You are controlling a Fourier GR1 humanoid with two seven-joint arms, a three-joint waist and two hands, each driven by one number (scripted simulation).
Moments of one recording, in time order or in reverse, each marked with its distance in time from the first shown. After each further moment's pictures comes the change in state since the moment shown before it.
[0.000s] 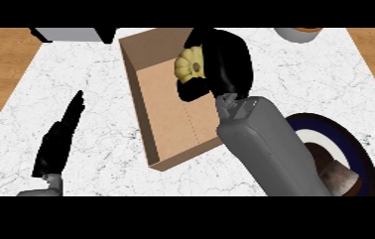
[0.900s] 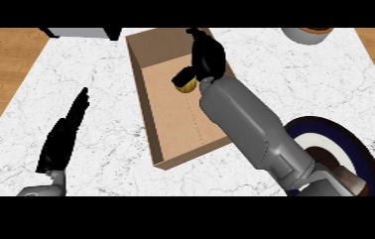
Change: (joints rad) left arm -0.023 -0.010 -0.007 0.005 -0.012 -0.019 -0.004; right arm -0.251 0.000 0.126 0.743 -0.392 -0.434 -0.165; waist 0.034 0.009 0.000
